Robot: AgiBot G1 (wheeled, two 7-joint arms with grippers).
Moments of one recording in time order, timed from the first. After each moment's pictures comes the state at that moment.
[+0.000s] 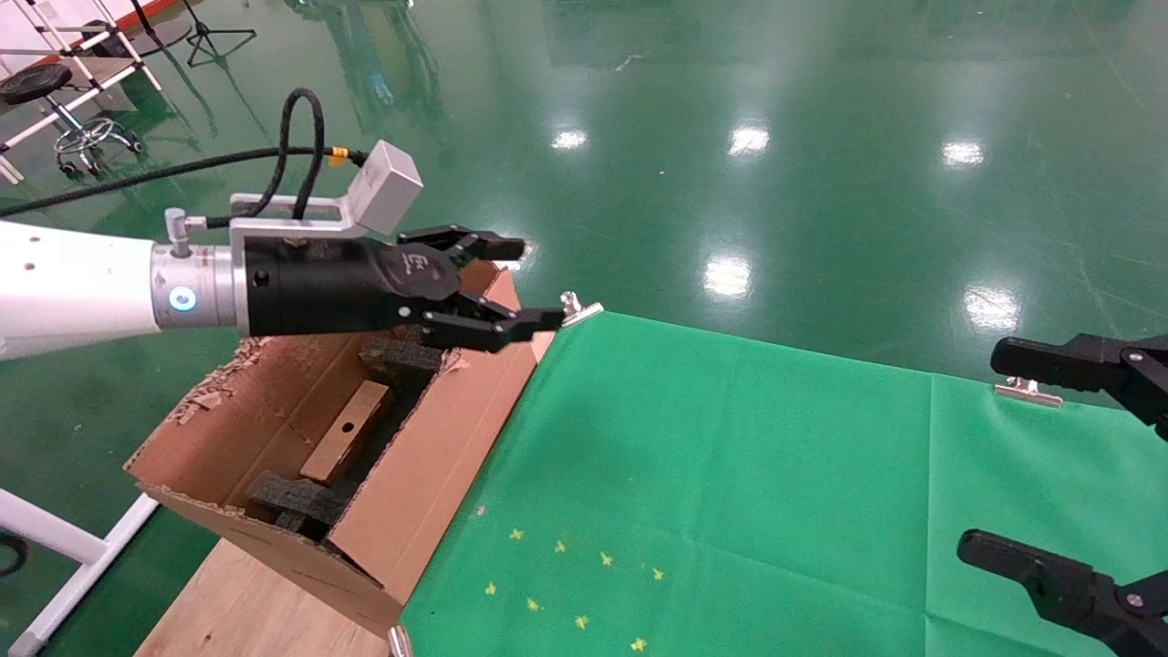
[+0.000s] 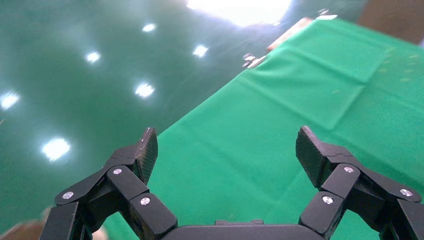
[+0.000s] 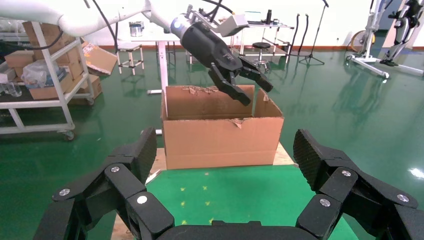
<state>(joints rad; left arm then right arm) -1.43 0.66 0.44 -0.85 1.19 1.39 -0.31 1.08 -0.57 -0.35 1.23 -0.67 -1.44 0.14</state>
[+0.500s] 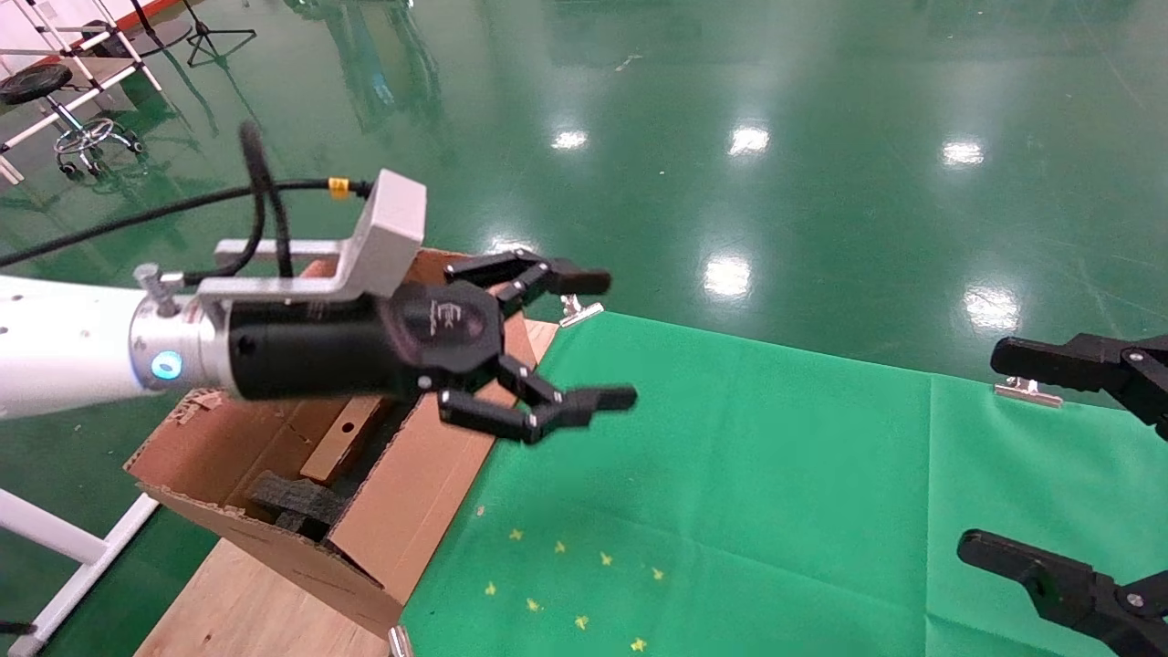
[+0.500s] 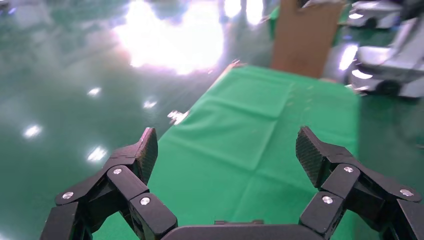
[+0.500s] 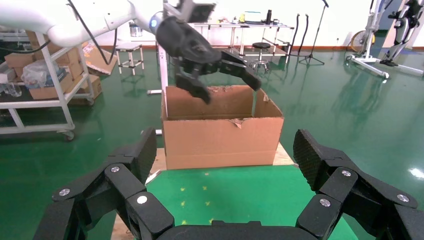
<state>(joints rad) -1.22 0.63 0.35 -1.10 0.92 1.45 -0.24 1.08 -0.57 -0.35 1.23 -0.67 -1.44 0.14</state>
